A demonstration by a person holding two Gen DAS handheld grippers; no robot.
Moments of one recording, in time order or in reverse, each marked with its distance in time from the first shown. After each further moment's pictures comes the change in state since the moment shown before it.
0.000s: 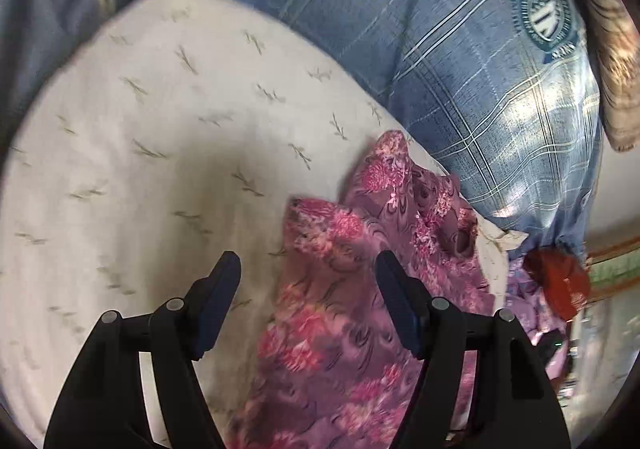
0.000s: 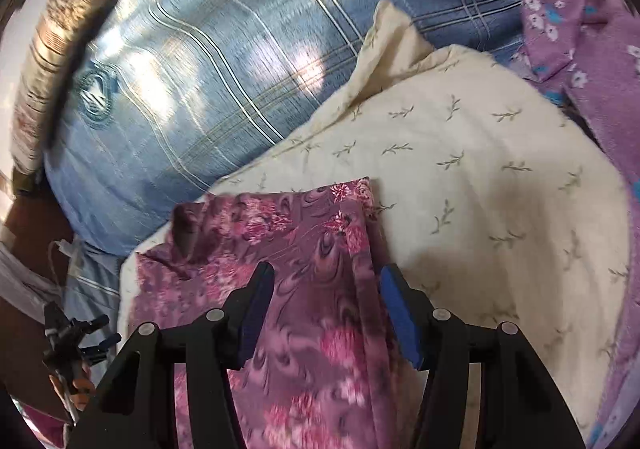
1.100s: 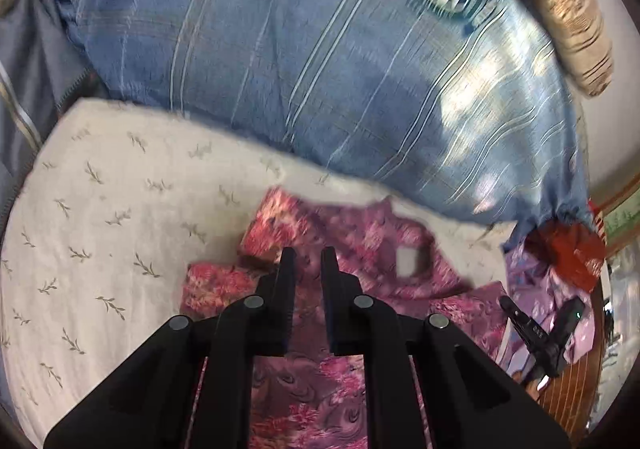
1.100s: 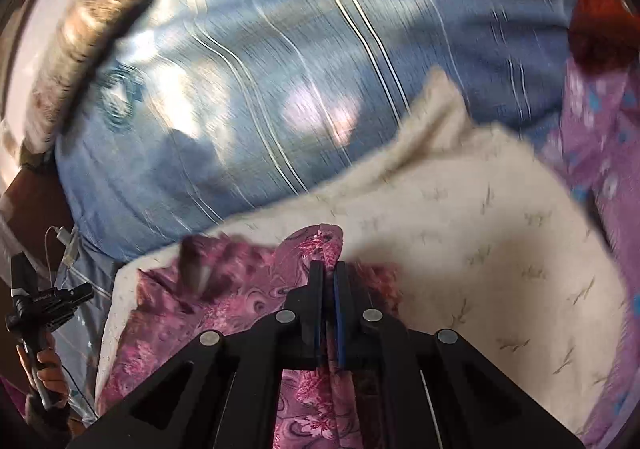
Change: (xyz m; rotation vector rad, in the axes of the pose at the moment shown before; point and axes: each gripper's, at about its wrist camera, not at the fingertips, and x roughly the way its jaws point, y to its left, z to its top) left arm -0.005 -0.105 0.007 0.253 -0.132 0.060; right arm 0.008 0.008 0.035 -0.085 -0.052 0.046
